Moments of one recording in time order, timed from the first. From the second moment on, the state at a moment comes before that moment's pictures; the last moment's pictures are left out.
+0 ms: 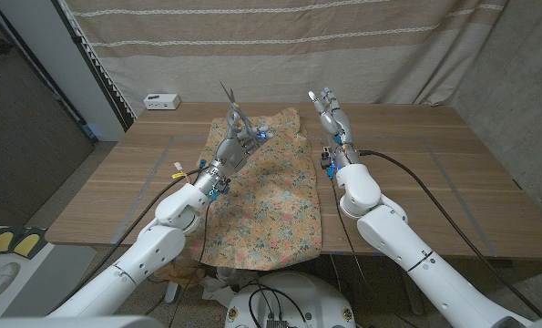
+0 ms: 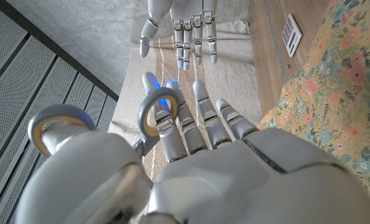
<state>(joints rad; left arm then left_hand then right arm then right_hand) 1.13 0.63 0.36 -1.77 -0.85 -0.33 -0.27 0.58 -0.19 -0.35 -0.06 0.31 0.98 -0.07 0.20 0.20 0.60 -0.14 0.82 1.08 0.46 -0.04 0.40 0.73 0.25 -0.02 0.20 0.19 -1.04 -0.41 -0.49 -1.92 0.29 0.09 -0.43 0.67 0.05 -0.29 0.04 0.56 -0.09 -0.03 0.18 0.19 0.03 -0.12 0.20 0.19 -0.14 -0.01 0.19 0.19 -0.12 0.19 0.19 0.18</state>
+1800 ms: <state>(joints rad) 1.30 0.73 0.30 -1.93 -0.90 -0.29 -0.21 0.59 -0.17 -0.35 -0.09 0.30 0.97 -0.08 0.20 0.20 0.60 -0.13 0.80 1.03 0.47 -0.05 0.38 0.72 0.26 -0.03 0.20 0.19 -0.85 -0.59 -0.60 -1.84 0.18 -0.08 -0.18 0.70 0.07 -0.28 0.01 0.57 -0.11 -0.04 0.19 0.19 0.05 -0.14 0.22 0.19 -0.17 -0.03 0.19 0.18 -0.16 0.16 0.19 0.18</state>
